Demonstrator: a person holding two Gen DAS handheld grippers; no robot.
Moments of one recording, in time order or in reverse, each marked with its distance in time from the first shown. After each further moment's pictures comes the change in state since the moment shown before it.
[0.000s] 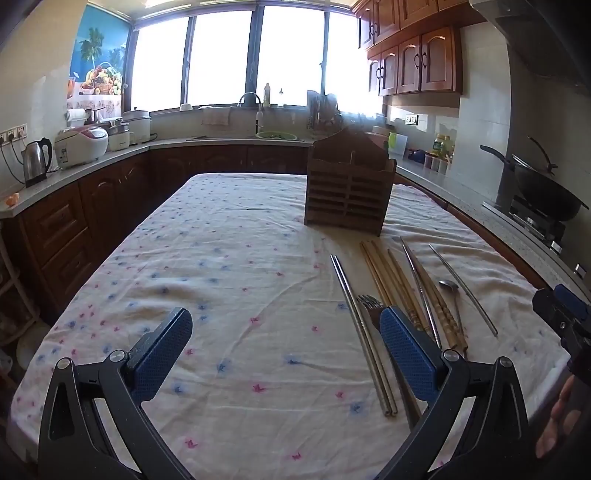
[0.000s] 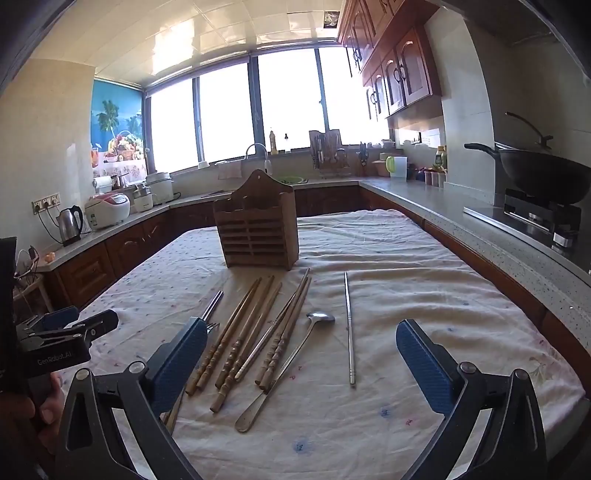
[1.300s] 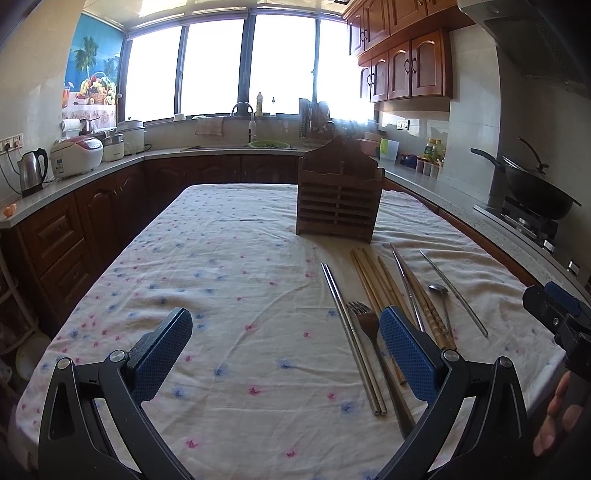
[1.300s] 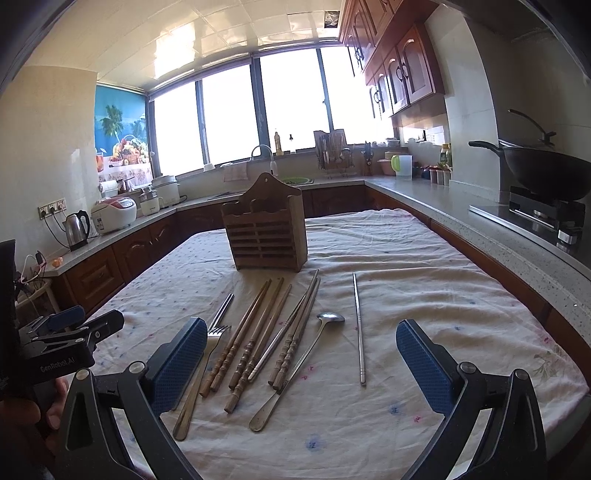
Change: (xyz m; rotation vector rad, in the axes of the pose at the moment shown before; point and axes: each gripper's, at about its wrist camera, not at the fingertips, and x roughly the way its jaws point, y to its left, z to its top) left arm -0.012 -0.005 0.004 0.019 -0.031 -0.016; right arm -0.007 -0.009 0.005 0.025 0.006 0.037
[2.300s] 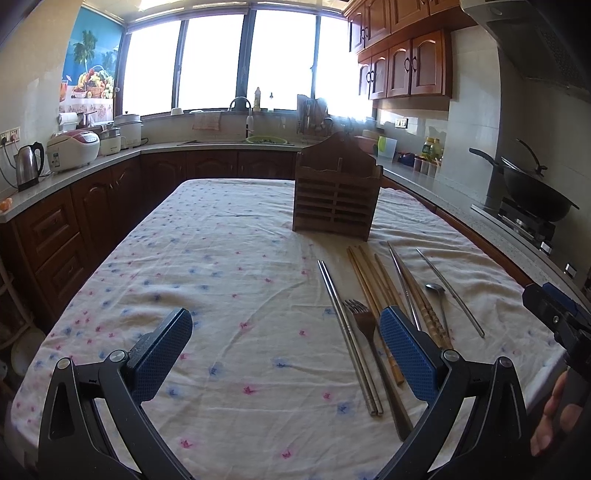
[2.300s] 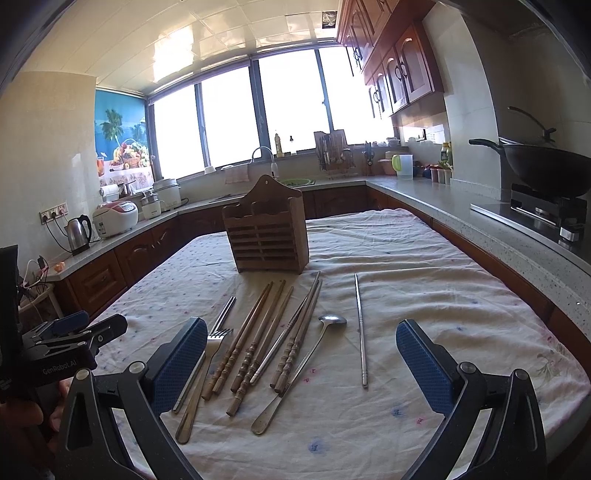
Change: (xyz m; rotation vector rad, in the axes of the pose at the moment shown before) left arm 0.006 0.001 0.001 -0.016 0.026 -0.018; right arm 0.004 -0.002 0.004 0.012 -0.005 0.013
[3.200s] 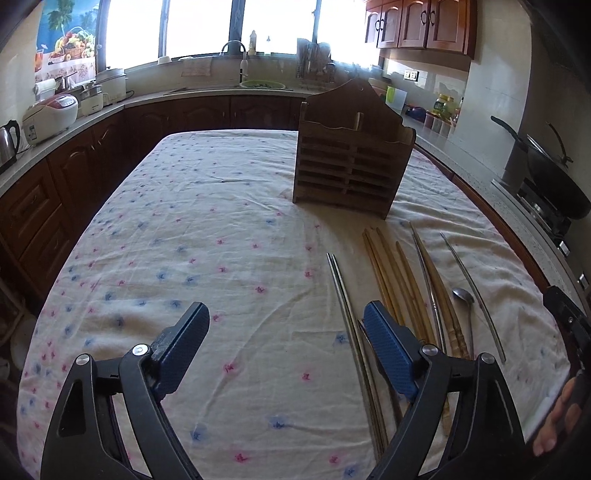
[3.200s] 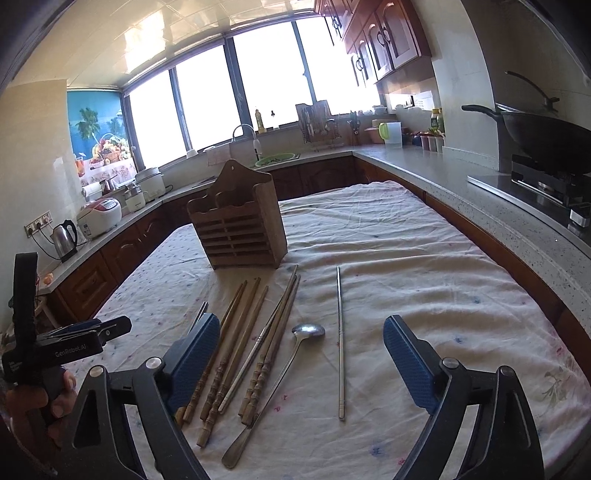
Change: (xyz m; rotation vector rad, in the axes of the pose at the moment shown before) left arm 0.094 0.000 0.045 0.002 0.253 -0.016; right arm 0.051 -0.040 0.026 0.083 0.132 -0.020
